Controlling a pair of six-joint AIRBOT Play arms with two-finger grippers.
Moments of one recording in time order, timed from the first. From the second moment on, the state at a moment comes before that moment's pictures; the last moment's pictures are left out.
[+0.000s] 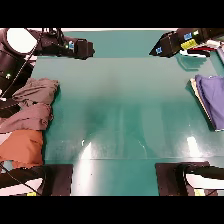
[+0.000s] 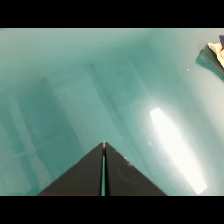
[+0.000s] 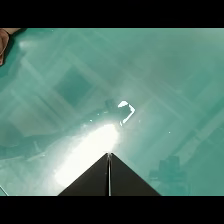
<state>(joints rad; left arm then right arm) -0.39 -1.32 1.65 1.17 -0.91 -1.53 0.24 -1.38 2.02 -1.10 1.57 1.41</state>
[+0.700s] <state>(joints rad) -0.39 -1.32 1.65 1.15 -0.90 -1.53 0.25 -1.38 2.02 -1.10 1.57 1.41</state>
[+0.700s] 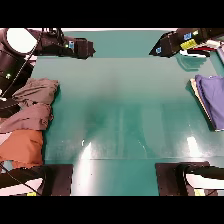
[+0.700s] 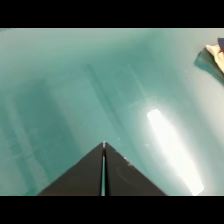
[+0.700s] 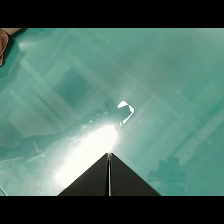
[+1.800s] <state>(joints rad) 0.04 -1.73 1.65 1.69 -1.19 -1.66 0.25 -1.38 2.02 -1.10 1.57 1.41</state>
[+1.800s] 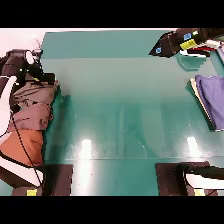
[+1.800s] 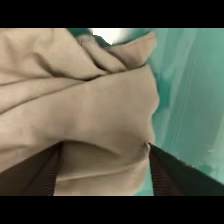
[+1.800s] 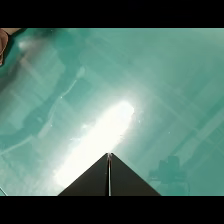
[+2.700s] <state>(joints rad) -0.31 -1.26 1.94 1.58 -1.22 -1.50 0.11 -1.27 2.02 -1.10 1.51 1.41</state>
